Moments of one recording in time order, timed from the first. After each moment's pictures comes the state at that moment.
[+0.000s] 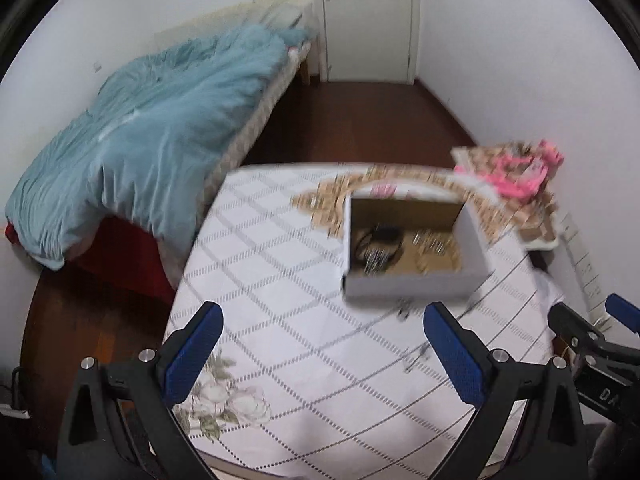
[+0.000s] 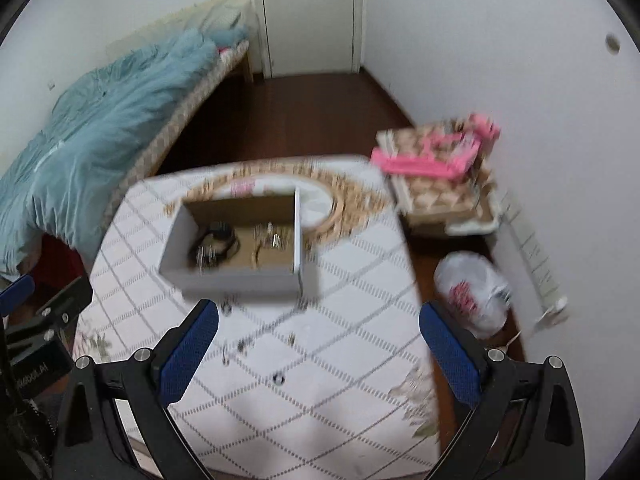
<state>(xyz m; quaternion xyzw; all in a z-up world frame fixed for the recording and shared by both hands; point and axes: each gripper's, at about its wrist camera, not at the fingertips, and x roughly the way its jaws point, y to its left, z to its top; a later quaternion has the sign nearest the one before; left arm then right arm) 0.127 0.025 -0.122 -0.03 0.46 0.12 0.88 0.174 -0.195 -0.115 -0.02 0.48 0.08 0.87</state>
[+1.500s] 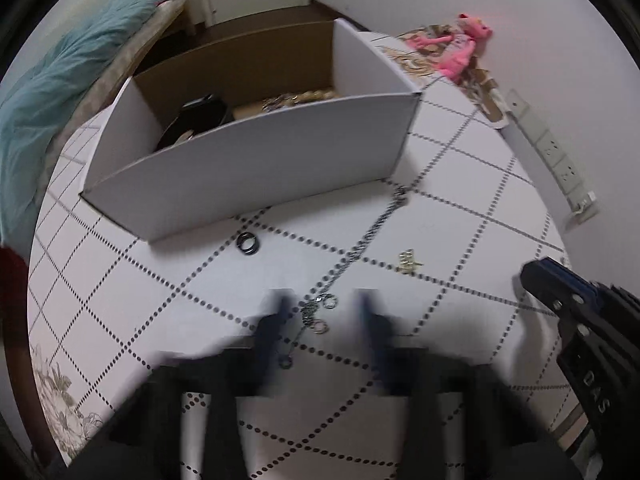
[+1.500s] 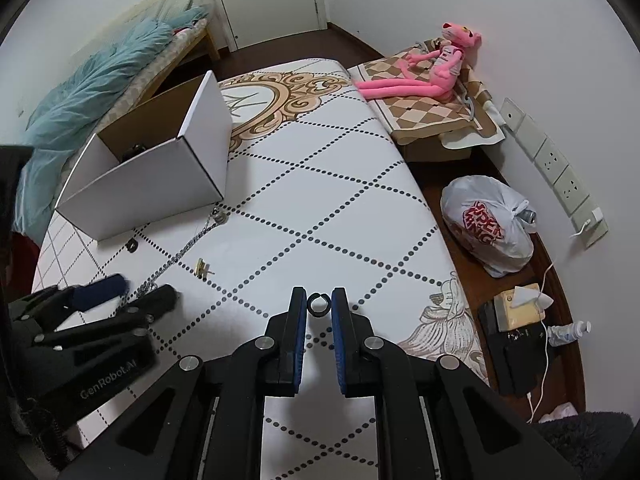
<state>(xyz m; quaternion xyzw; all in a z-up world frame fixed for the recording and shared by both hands) 0.183 -0.077 -0.260 0.03 0.55 -0.06 0.83 0.170 -0.254 -0.261 0.05 0.52 0.04 0.85</state>
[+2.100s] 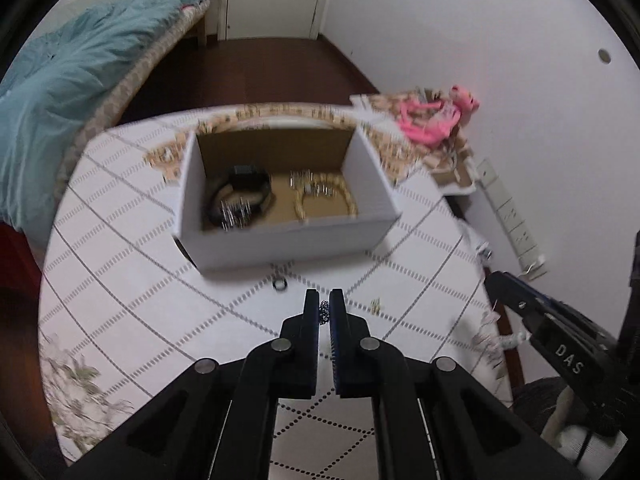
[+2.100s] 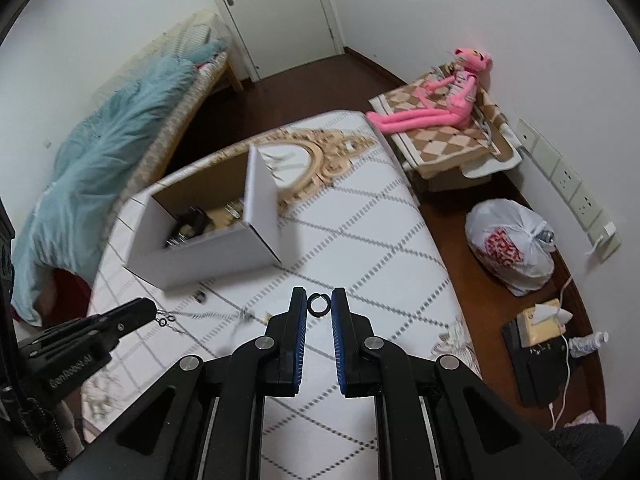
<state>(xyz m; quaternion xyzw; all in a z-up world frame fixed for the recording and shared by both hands) 0.164 -0.027 -0.165 -0.08 0.49 -0.08 0.86 0.176 -0.254 -0.190 0.11 0.48 0.09 0.87</state>
